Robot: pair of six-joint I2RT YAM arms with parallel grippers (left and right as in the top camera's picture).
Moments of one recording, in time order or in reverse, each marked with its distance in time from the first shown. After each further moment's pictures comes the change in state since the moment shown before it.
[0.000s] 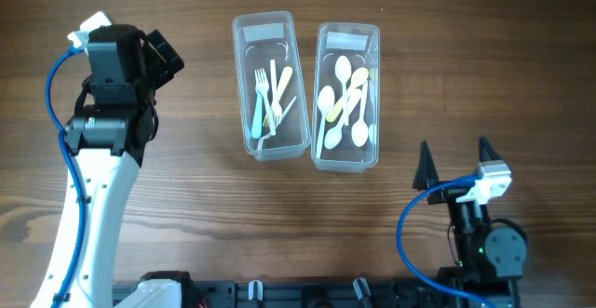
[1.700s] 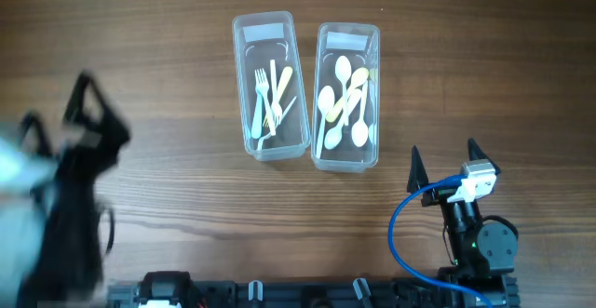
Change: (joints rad) left arm 0.002 -0.671 0.003 -0.057 -0.003 0.000; right arm -0.002 -0.005 -0.053 0.001 -0.032 -0.053
